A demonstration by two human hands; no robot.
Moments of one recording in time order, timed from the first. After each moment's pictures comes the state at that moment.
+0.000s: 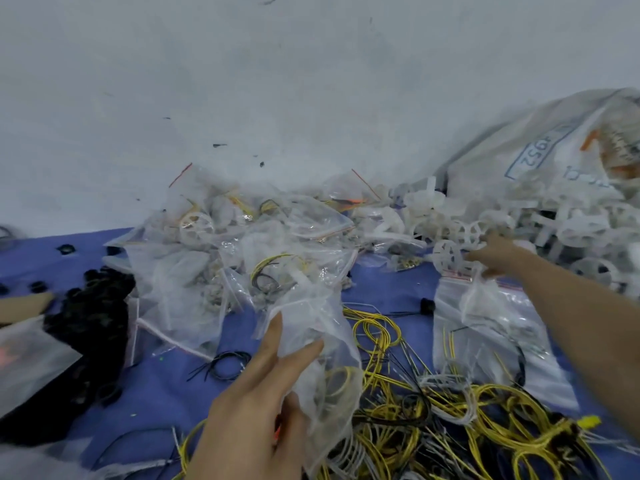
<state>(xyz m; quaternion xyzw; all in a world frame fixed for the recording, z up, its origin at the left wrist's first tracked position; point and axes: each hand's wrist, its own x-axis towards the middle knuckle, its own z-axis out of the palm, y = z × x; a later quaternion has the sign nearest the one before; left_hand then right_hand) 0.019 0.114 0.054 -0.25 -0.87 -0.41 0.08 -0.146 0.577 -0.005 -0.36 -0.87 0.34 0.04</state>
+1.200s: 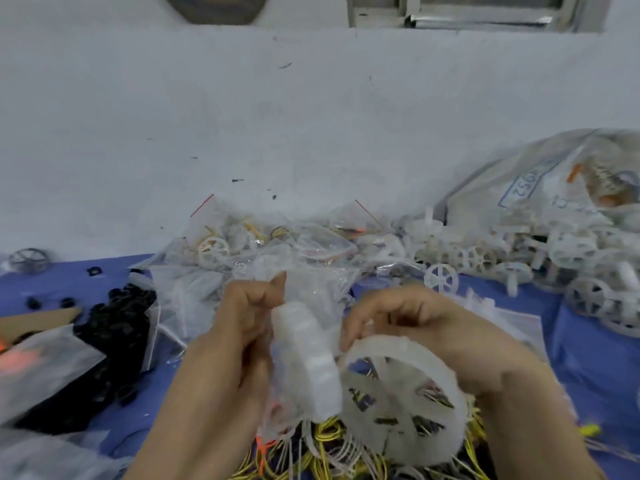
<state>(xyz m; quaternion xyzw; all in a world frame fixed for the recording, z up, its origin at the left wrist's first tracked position) 0.020 0.109 0.071 -0.20 -0.64 -0.74 0.05 0.040 0.318 0.086 0.29 -0.73 0.62 -0.04</state>
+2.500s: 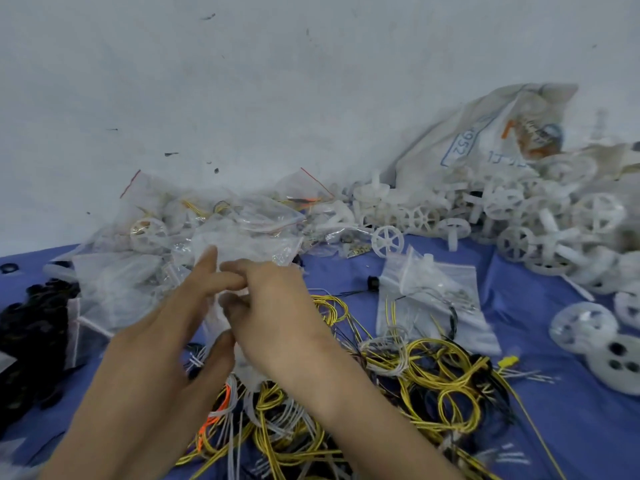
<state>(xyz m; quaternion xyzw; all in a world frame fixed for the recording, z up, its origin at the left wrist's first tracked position) 0.021 0.121 0.052 -0.33 -0.83 -0.40 0.21 0.026 0.246 0.072 0.06 -0.89 0.42 0.17</state>
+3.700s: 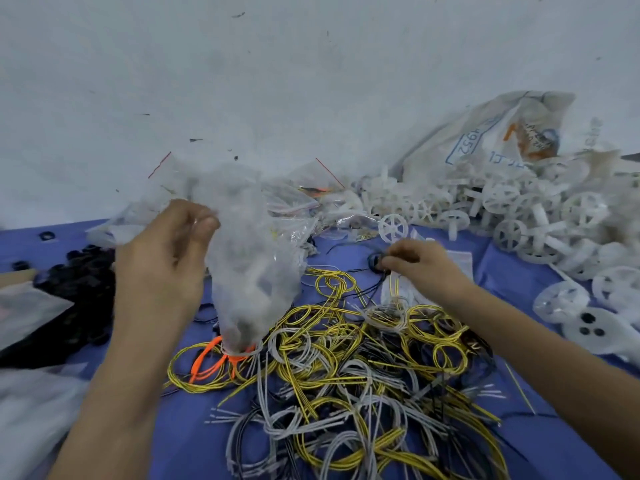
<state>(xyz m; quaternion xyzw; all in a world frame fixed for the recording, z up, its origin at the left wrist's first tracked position) 0.011 0.088 0.064 -0.24 -0.74 -0.51 0.36 0.053 0.386 0.022 -0.05 -0.88 0.44 0.20</state>
